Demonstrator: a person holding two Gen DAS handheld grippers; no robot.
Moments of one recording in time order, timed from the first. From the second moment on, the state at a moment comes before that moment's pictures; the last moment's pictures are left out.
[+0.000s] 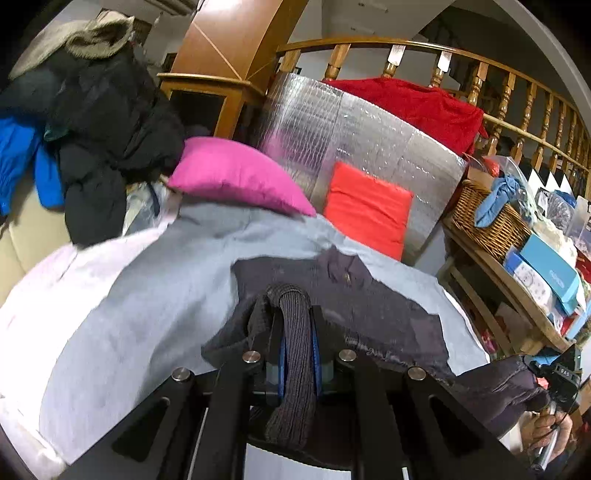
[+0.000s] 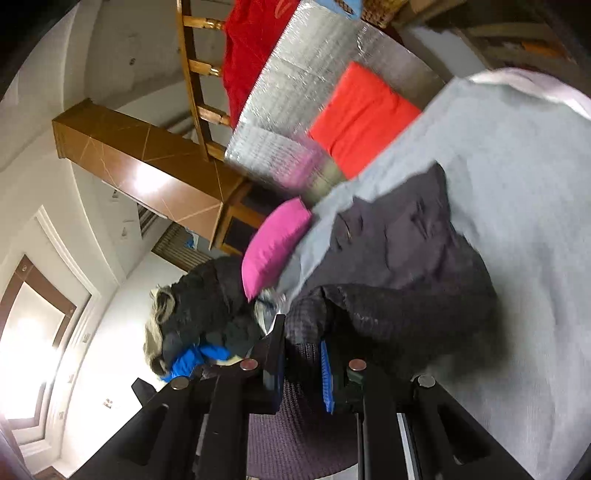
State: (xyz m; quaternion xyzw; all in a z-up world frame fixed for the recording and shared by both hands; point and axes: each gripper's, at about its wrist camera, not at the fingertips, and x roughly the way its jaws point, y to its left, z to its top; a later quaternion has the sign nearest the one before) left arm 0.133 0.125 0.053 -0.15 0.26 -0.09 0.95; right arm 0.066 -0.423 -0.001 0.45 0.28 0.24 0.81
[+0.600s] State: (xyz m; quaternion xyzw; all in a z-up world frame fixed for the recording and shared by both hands) left arm 0.259 0.093 0.087 -0.11 0.22 -0.06 0.97; right arm 0.197 -0.436 0.032 0.43 0.25 0.21 0.84
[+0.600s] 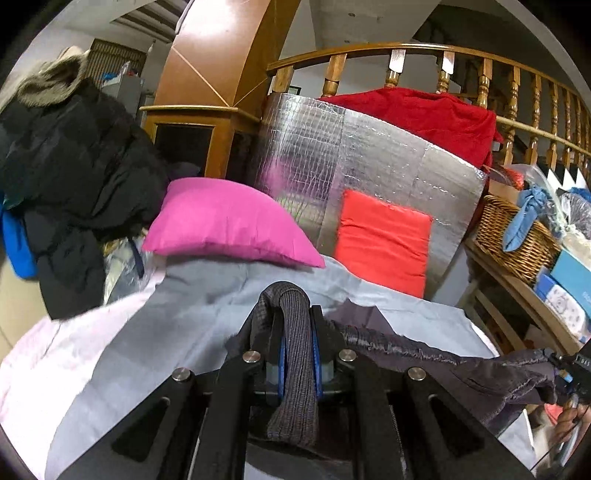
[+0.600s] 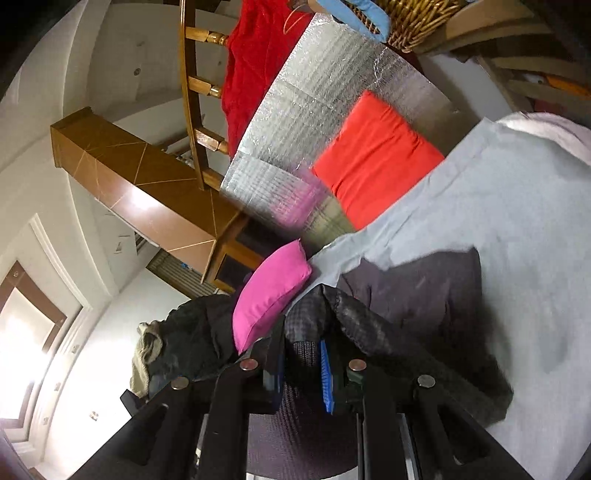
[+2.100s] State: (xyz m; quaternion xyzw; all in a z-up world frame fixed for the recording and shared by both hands) left arm 0.502 0.044 -0.056 -0.05 0.41 0.00 0.91; right arm 0.435 -0.445 -0.104 0.42 0.44 0.07 0.79
